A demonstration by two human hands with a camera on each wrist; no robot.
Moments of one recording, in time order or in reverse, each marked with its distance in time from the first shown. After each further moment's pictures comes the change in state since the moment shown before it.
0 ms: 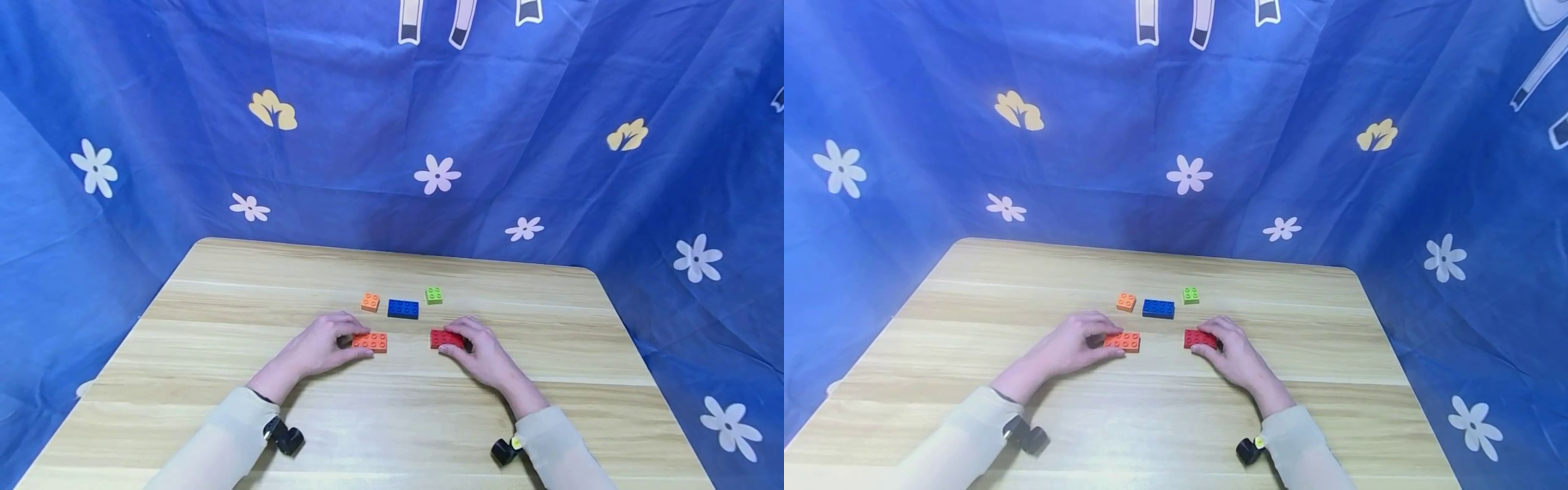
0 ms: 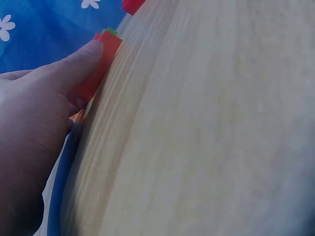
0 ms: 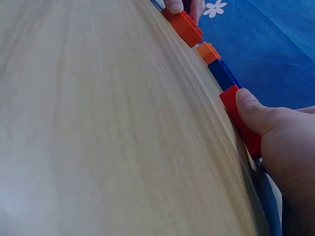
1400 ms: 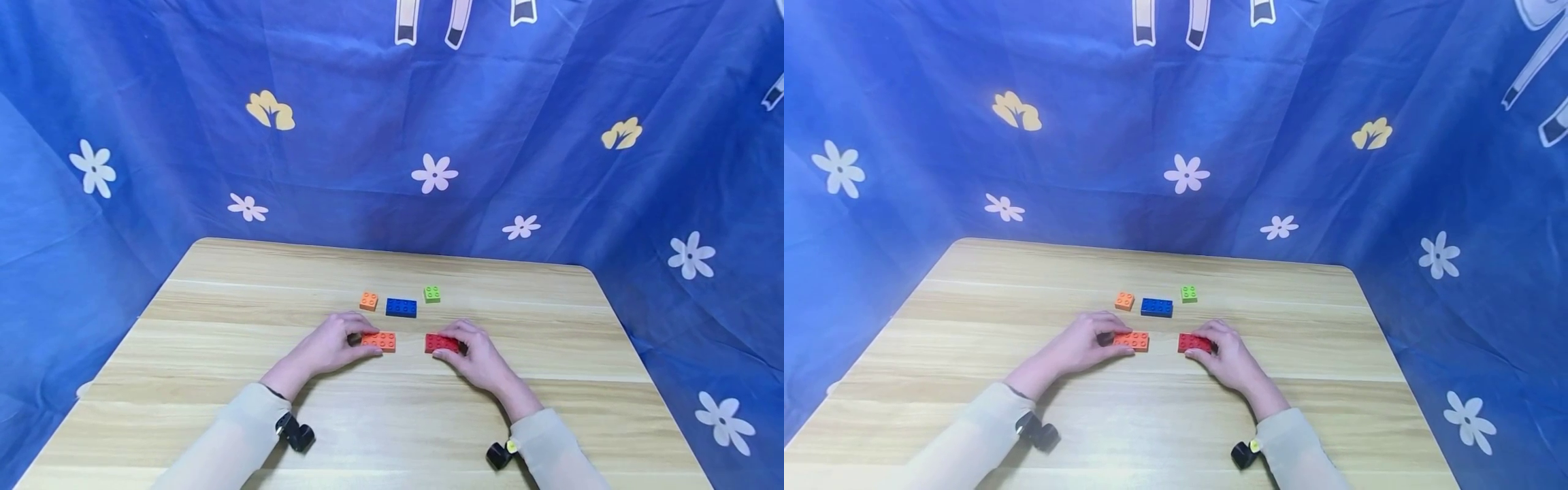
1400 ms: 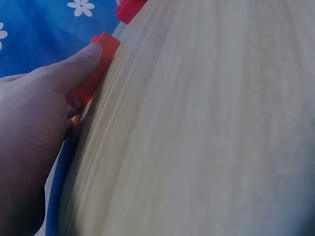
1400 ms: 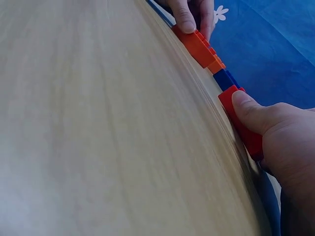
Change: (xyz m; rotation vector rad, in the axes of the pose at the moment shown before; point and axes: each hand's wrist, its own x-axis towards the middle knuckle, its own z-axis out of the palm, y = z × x) left_hand 0.012 0.009 0.012 -0.076 -0.030 -0.035; right_hand -0.005 -0.011 0.007 0.073 -0.004 0.065
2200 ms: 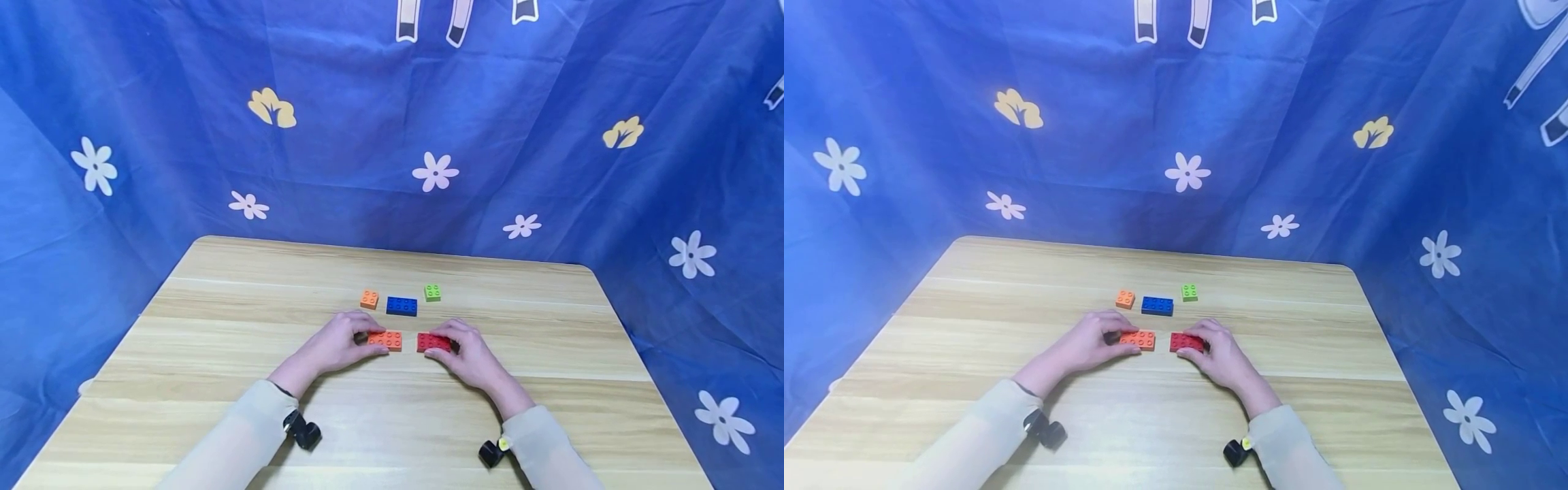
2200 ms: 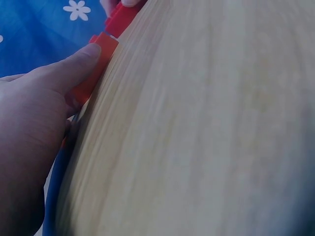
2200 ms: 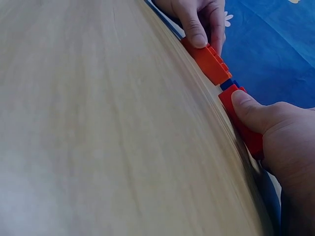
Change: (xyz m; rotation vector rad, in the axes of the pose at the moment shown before) left_hand 0.006 0.007 0.006 -0.013 -0.005 -0.002; right_hand 0.006 -0.007 0.010 0.000 -0.022 0.004
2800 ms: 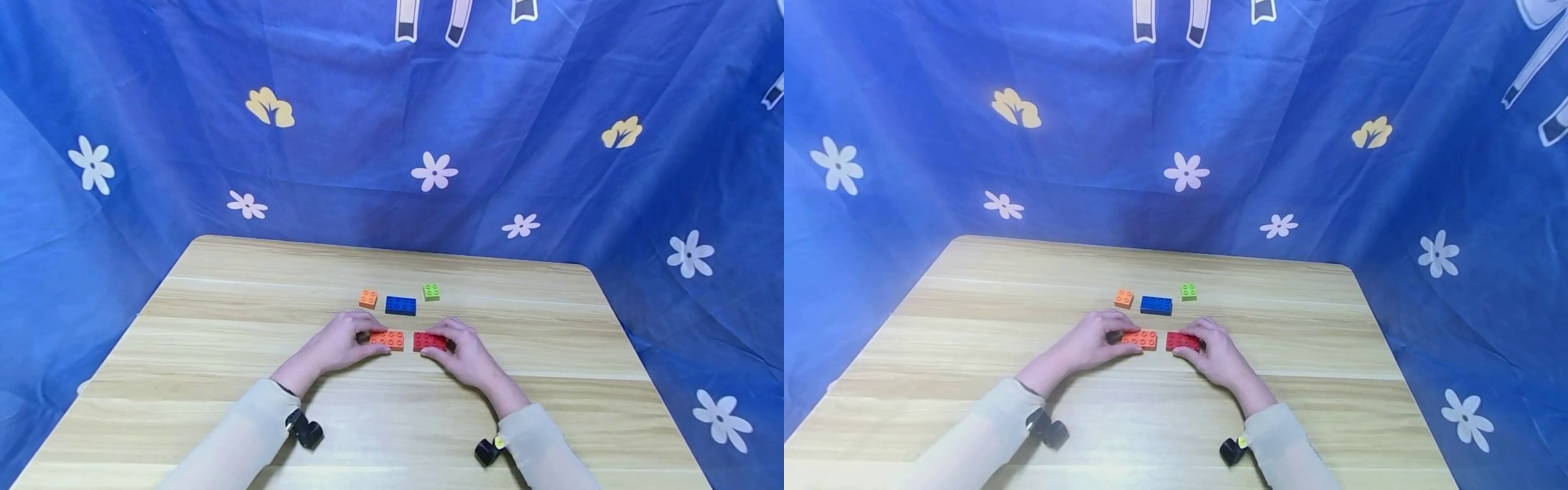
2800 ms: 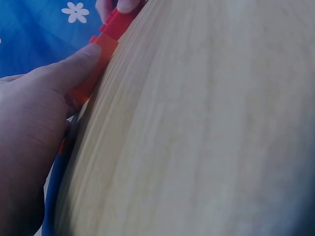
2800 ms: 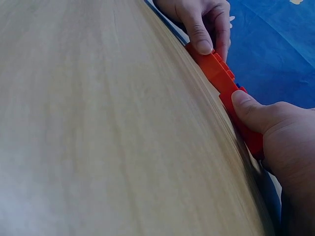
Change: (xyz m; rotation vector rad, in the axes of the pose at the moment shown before) left_hand 0.004 0.002 0.005 0.009 0.032 0.024; right_hand 0.004 -0.003 0.003 0.014 0.002 -0.022
